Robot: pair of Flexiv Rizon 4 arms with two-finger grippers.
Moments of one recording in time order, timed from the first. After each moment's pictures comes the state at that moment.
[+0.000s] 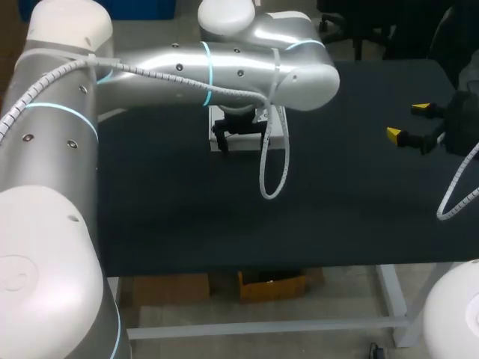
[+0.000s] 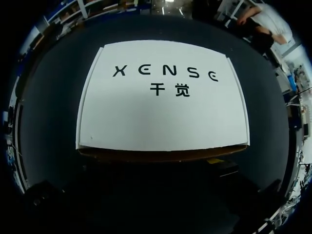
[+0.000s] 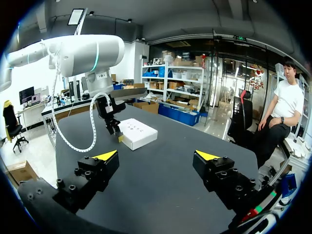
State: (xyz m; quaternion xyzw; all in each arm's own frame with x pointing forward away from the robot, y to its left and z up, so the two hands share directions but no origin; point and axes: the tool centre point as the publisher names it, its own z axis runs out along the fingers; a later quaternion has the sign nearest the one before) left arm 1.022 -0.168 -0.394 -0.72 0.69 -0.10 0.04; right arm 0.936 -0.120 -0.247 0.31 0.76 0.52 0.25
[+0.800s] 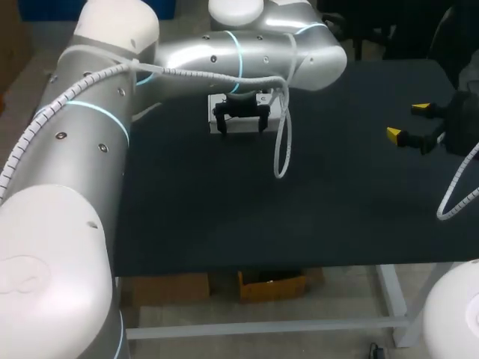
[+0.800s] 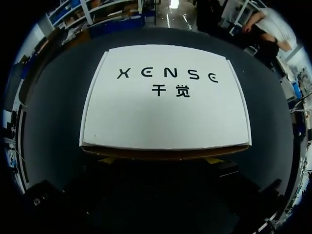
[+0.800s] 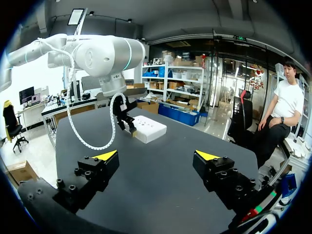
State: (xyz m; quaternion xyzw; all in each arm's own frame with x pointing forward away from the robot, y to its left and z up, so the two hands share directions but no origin) left arm 1.092 -0.162 -0.393 -0.72 0.68 -0.11 0.09; right arm 0.936 -0.120 -0.247 0.31 0.76 0.52 0.25
